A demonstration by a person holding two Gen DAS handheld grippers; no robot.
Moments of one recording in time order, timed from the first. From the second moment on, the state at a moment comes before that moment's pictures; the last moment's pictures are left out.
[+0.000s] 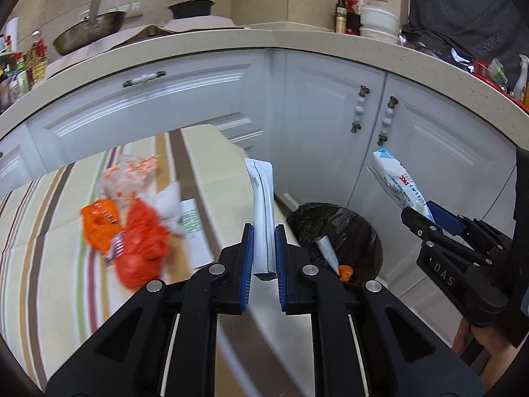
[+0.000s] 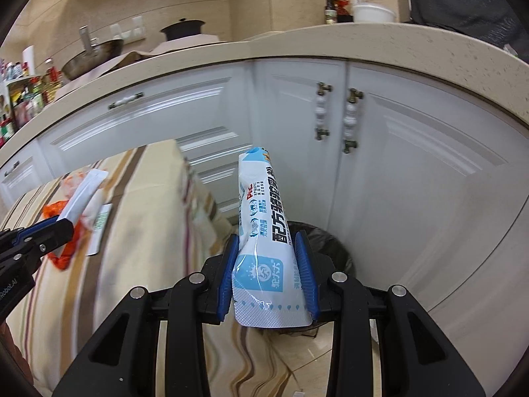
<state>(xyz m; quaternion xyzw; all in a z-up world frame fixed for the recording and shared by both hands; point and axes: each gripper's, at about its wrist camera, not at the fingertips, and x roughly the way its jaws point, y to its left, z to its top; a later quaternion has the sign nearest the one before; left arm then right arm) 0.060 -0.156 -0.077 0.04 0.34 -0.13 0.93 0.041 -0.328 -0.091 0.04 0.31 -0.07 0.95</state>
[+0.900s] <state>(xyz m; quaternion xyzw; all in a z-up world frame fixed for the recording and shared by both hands) 0.157 -0.275 -0.131 0.04 0.41 -0.16 0.90 0.100 -0.398 -0.139 0.06 0.35 -0.10 0.93</state>
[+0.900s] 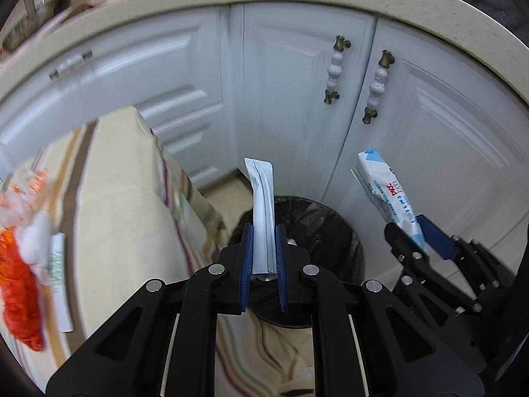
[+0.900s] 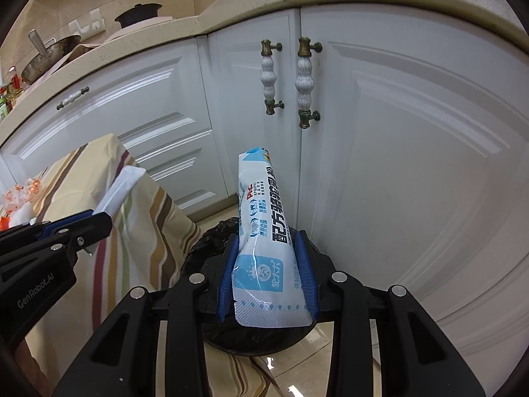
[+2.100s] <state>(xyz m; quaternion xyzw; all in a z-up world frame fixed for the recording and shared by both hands) 0.113 -0.139 -0.073 0.01 0.36 -0.09 0.93 0.088 -0.309 -0.091 0.06 0.32 -0.04 0.94</state>
